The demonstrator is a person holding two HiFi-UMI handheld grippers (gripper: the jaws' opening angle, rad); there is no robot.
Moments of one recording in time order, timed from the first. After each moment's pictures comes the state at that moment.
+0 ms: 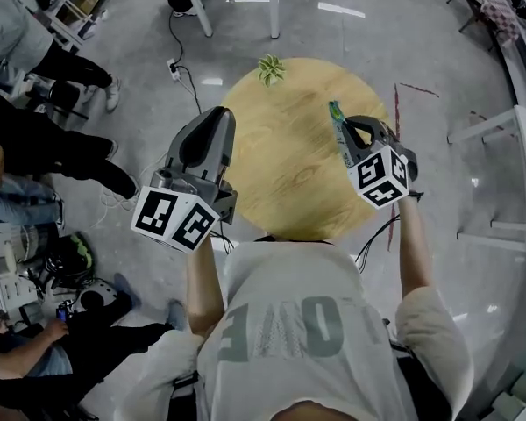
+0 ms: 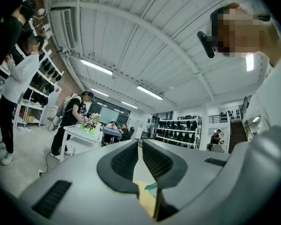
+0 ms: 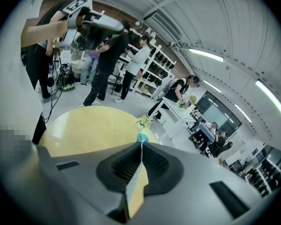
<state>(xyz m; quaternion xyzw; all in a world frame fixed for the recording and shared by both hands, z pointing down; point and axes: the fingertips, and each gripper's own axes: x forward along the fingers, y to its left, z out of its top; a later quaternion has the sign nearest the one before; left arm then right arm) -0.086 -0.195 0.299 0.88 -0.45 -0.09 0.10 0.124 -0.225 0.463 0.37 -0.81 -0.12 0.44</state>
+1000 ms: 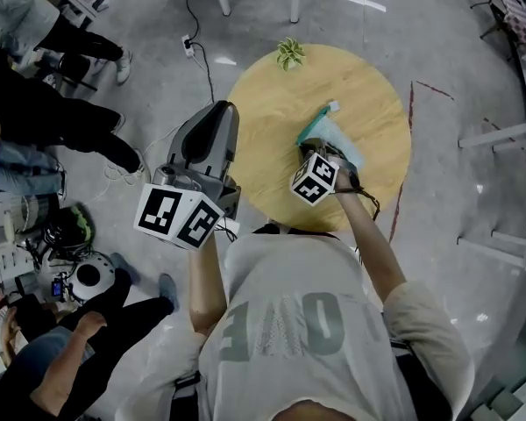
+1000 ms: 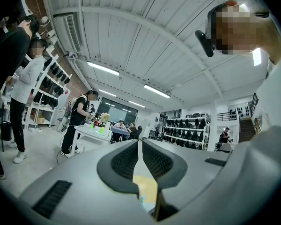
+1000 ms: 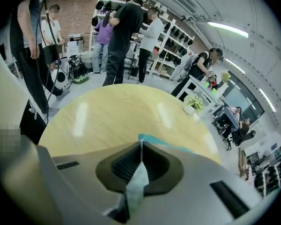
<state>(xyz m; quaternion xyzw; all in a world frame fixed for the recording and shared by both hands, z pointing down) -0.107 -0.182 0.313 0.86 -0.50 -0.08 0.11 0.015 -0.185 0.644 0.28 -0.80 -0.03 0.53</state>
